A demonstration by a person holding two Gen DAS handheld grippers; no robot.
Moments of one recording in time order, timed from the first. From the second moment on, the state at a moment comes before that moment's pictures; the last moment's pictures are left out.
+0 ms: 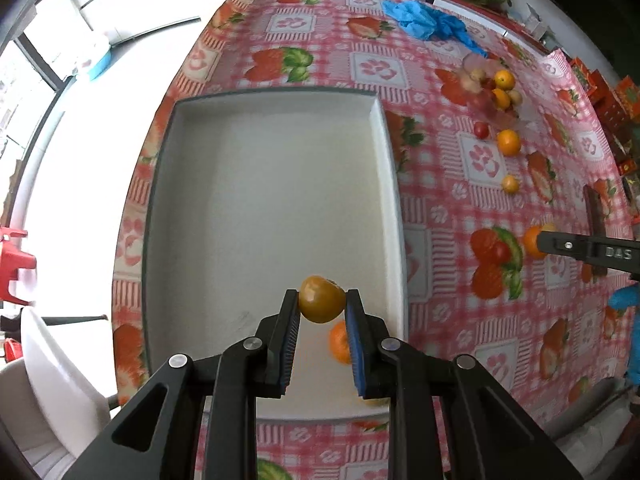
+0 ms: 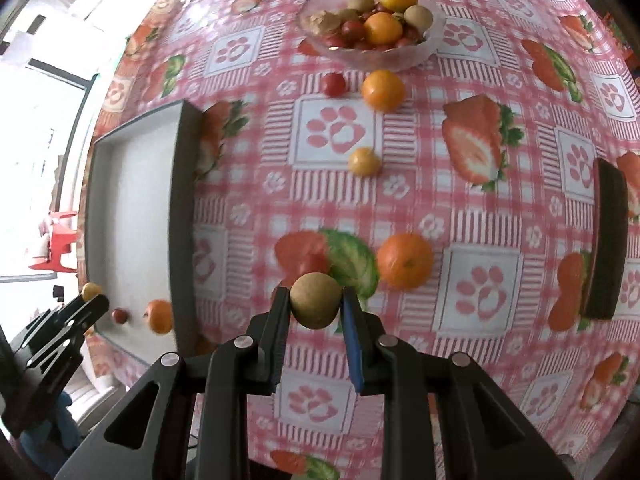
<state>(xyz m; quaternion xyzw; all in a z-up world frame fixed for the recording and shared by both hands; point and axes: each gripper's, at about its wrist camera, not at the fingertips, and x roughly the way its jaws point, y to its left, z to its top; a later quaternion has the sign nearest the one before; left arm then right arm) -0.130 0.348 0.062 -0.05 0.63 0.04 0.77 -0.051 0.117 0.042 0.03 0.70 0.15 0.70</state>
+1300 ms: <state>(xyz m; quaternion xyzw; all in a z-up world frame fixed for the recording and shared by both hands) -0.174 0.406 0.056 -0.08 0.64 0.06 0.76 -0.100 0.225 0.053 -0.02 0.71 0.24 0.66</state>
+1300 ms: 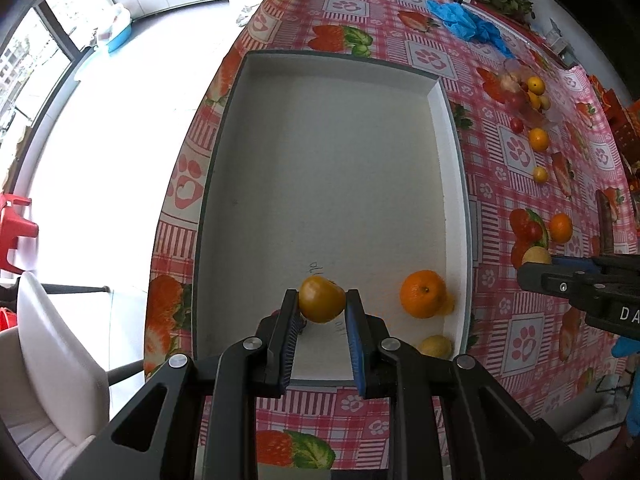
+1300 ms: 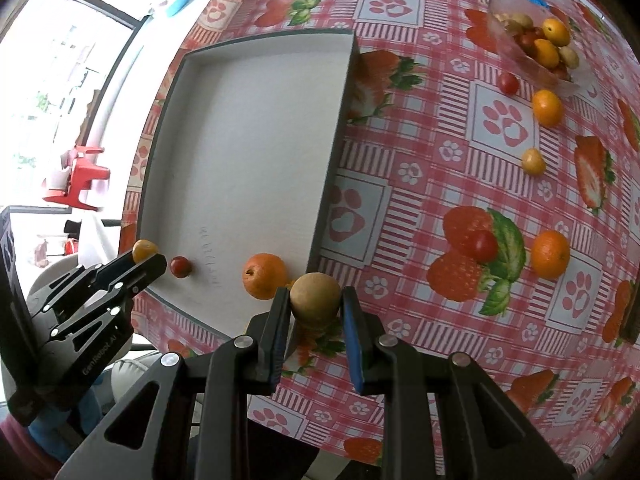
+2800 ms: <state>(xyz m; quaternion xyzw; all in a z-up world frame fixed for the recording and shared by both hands) -0.160 0.412 0.032 -0.09 0.65 0.05 0.75 -0.097 0.293 0.030 -0.04 0.72 0.26 0.64</state>
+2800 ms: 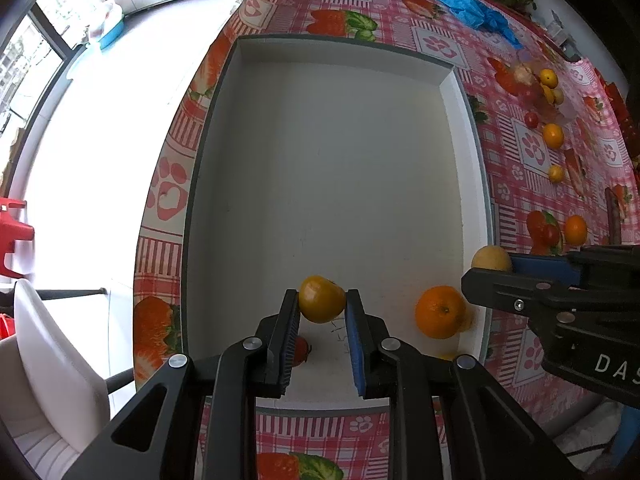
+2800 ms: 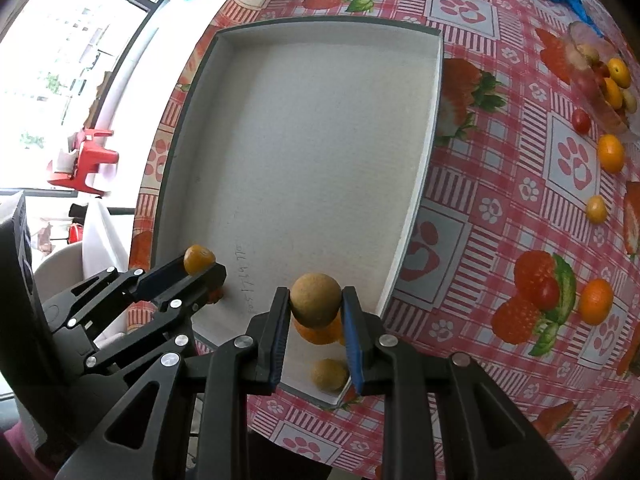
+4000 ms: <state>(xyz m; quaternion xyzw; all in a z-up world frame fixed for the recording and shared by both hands) -0.167 0.401 0.030 -0.07 0.67 0.06 0.73 -0.100 0.239 0.023 -0.03 0.72 0.20 0.67</state>
